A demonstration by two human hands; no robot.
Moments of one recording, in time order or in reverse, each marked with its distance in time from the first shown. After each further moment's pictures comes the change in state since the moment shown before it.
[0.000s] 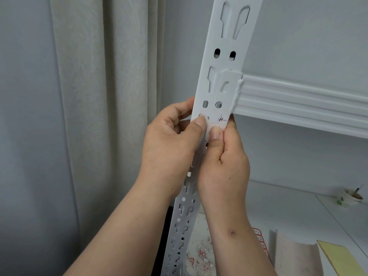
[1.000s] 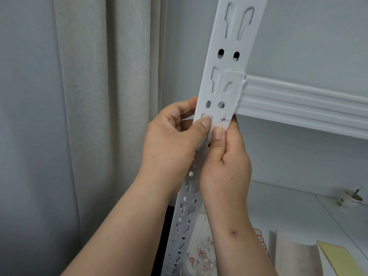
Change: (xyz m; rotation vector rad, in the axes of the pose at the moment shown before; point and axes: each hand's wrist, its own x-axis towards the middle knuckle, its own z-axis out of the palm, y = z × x) left_hand 0.003 0.003 -0.002 -0.039 -0.023 -0.016; right_hand -0.001 0.001 -0.001 -0.008 -0.005 0.016
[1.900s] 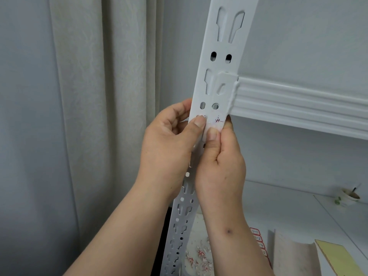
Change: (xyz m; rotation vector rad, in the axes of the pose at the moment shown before) left_hand -0.004 -0.002 0.002 0.025 0.033 -0.017; right_hand 0.000 -0.002 -0.001 -0.005 -0.017 0.004
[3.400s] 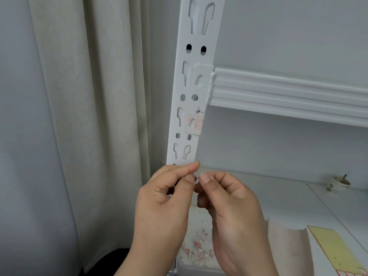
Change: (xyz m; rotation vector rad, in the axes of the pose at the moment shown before) left_hand -0.081 -0.031 -0.008 0.221 0.065 -0.075; right_hand -0.053 0.009 -0.060 0.574 -0.199 0.595
